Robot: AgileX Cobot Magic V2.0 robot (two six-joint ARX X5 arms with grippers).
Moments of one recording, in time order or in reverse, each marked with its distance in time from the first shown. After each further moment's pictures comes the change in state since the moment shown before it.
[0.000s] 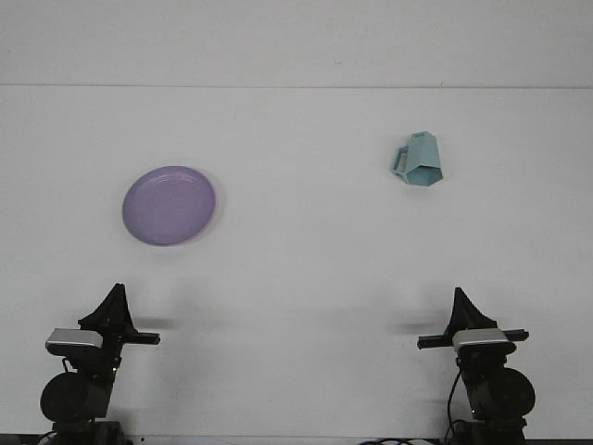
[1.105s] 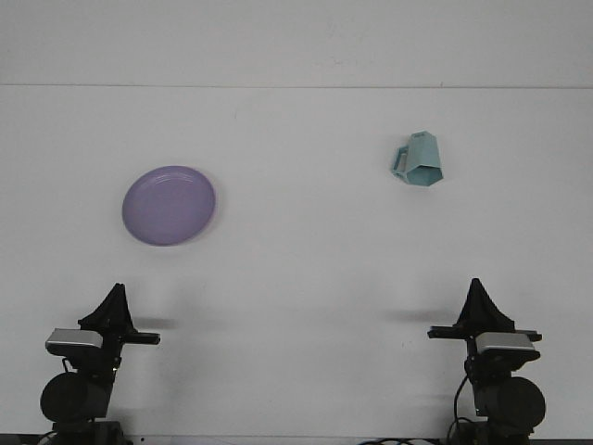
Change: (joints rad) left arm 0.000 0.000 0.000 0.000 0.000 0.000; right arm 0.000 0.021 0.048 0.129 0.088 0.192
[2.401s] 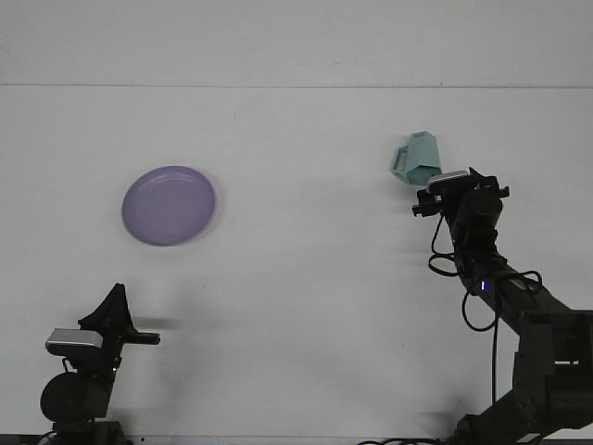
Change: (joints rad) left arm 0.000 0.000 0.000 0.000 0.000 0.000; right arm -0.073 1.650 0.792 0.484 -0.008 -0.475
